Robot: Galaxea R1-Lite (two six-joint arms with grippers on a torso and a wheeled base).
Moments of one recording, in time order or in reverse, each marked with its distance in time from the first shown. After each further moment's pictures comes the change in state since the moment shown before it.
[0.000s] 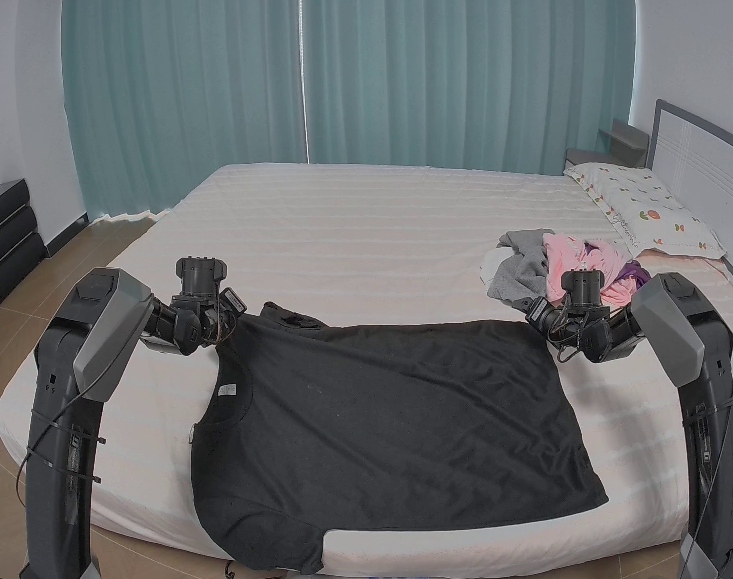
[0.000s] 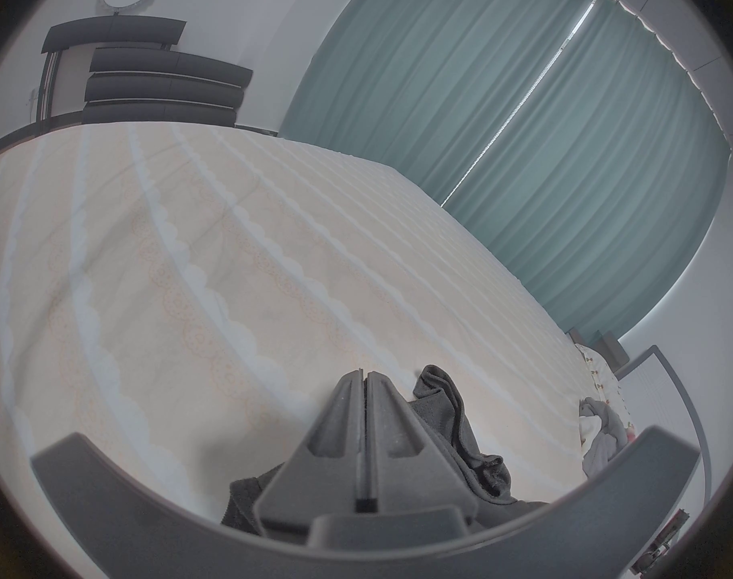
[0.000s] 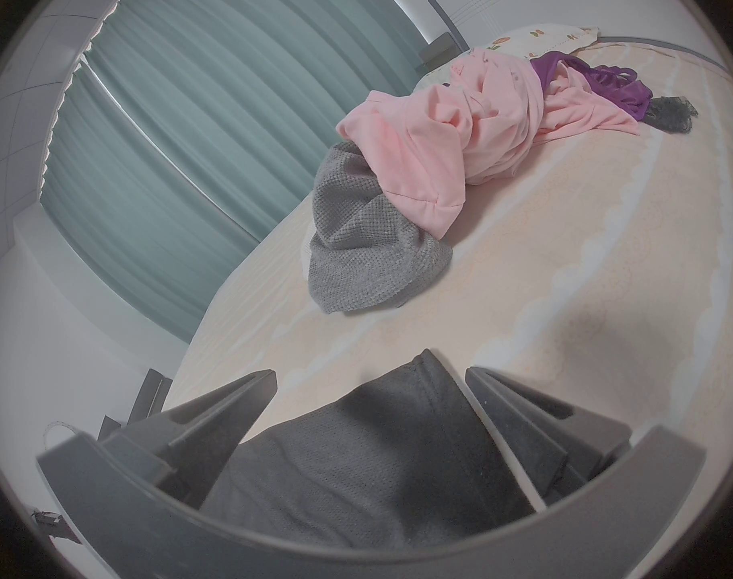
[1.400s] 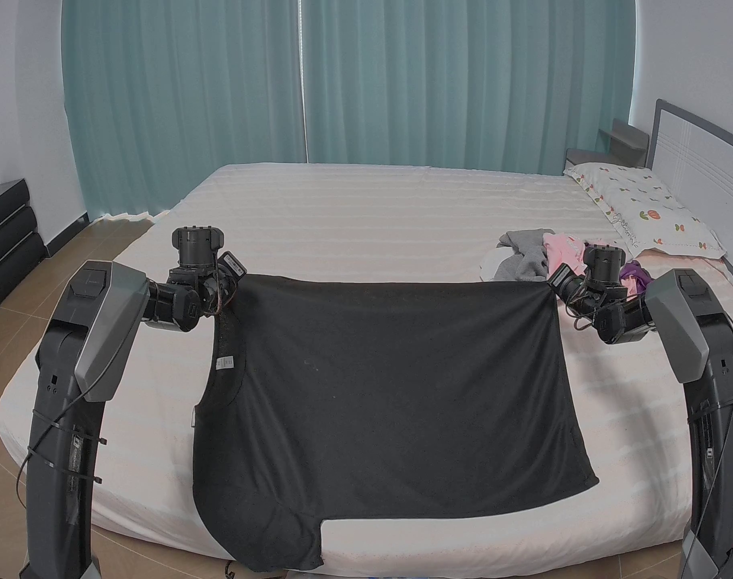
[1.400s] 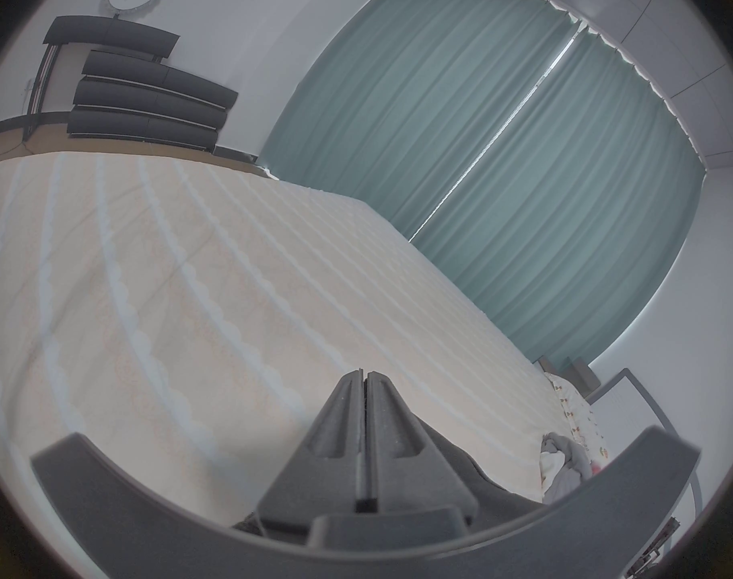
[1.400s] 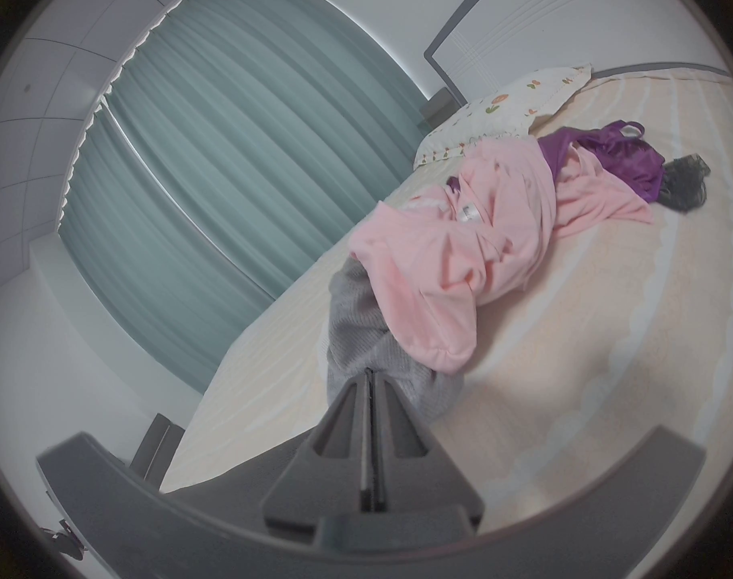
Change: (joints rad) left arm 0.000 0.007 -0.178 0.001 0.002 0.001; right arm -0.078 0.020 -0.152 -0.074 -0.041 0.019
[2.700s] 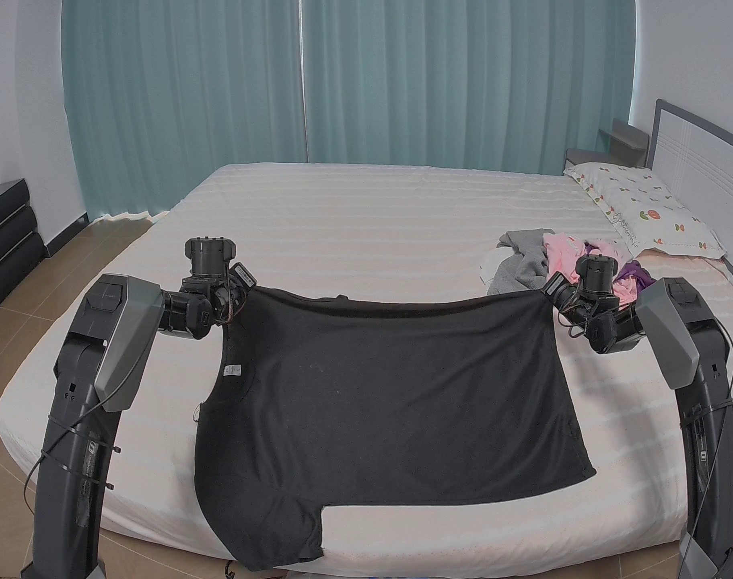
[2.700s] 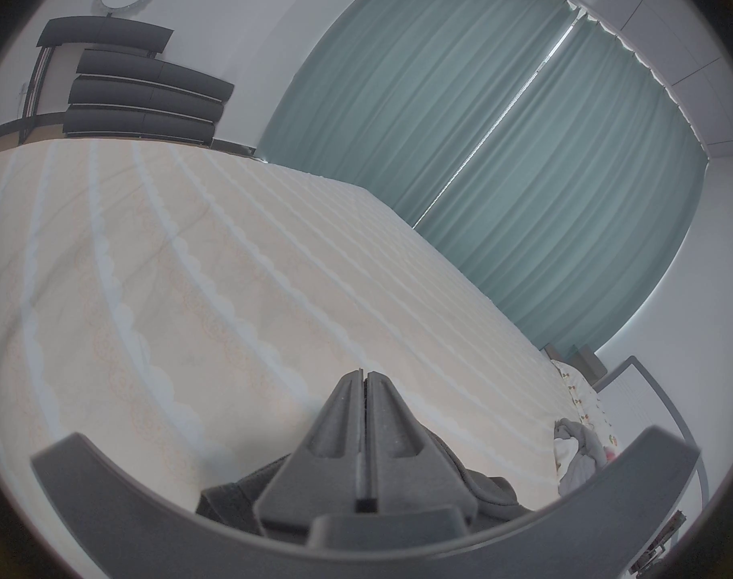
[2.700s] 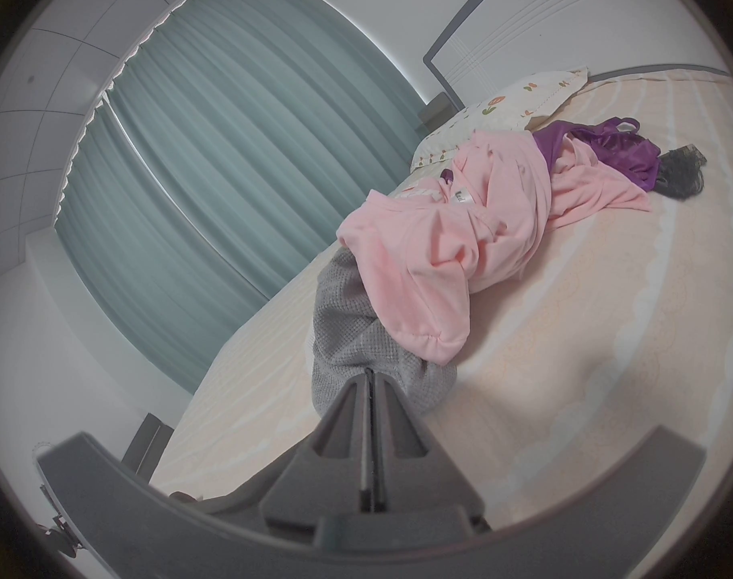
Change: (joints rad) left arm -0.018 0.086 -0.100 0.048 -0.003 0.009; right arm 0.018 0.047 -0.009 -0.042 -0.042 -0.011
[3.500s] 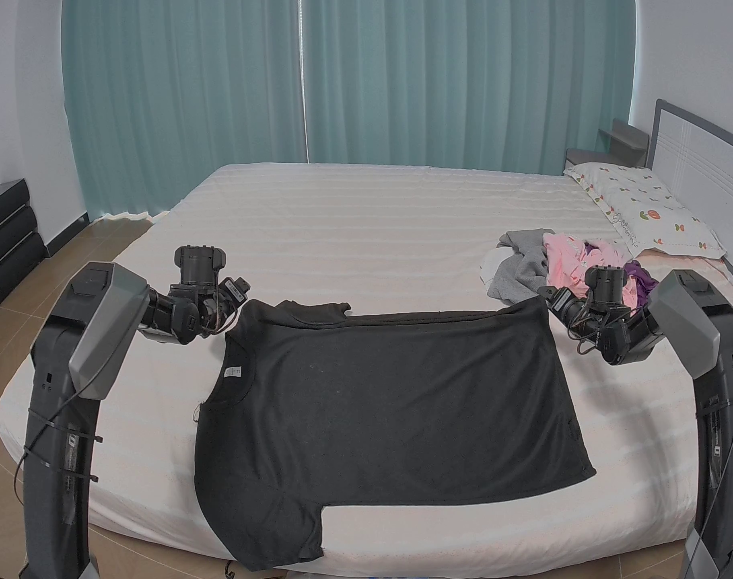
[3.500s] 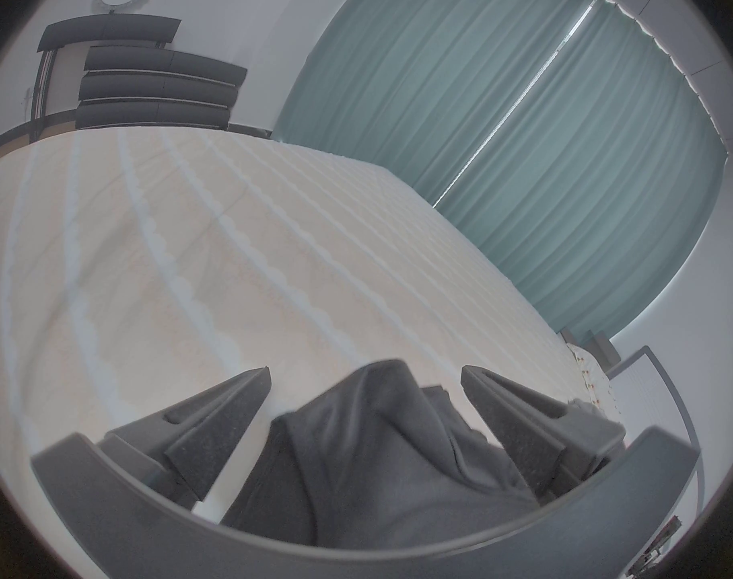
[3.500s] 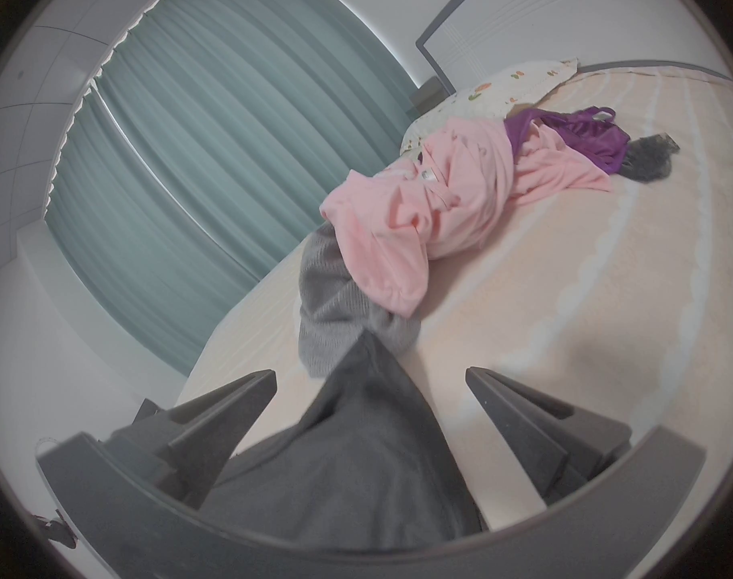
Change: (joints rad) left arm 0.011 -0.108 0.225 0.007 -0.023 -0.011; right arm -0.003 -0.120 0.279 -0.064 0.035 -0.009
